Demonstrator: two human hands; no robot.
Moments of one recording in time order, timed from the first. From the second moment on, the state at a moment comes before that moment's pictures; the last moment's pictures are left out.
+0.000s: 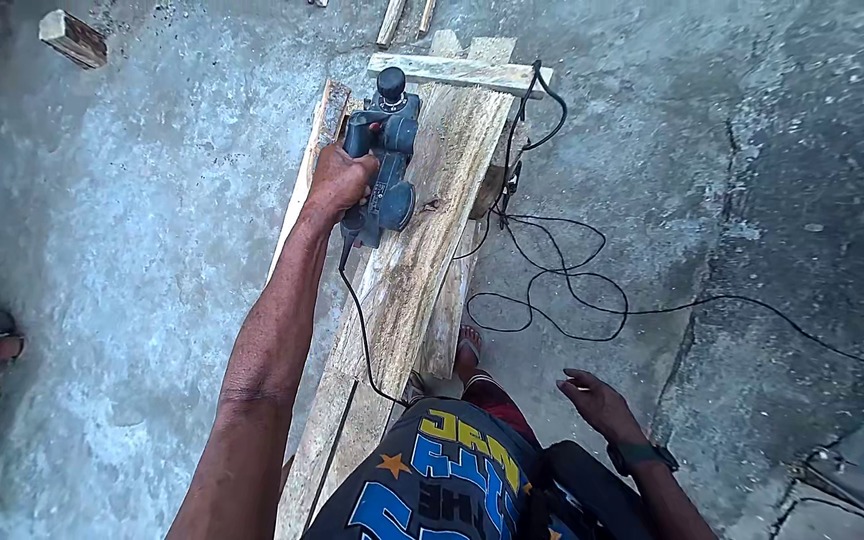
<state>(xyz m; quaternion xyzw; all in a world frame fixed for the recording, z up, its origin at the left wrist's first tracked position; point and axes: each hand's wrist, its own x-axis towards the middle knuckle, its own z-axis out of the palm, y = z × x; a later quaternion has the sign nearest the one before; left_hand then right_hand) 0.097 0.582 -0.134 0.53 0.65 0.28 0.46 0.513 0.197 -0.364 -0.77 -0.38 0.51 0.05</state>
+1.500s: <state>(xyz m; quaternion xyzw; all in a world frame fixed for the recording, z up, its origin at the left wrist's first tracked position) 0.070 0.480 -0.193 0.53 0.66 0.22 0.49 0.482 0.173 -0.365 -0.76 -0.38 0.52 -0.08</state>
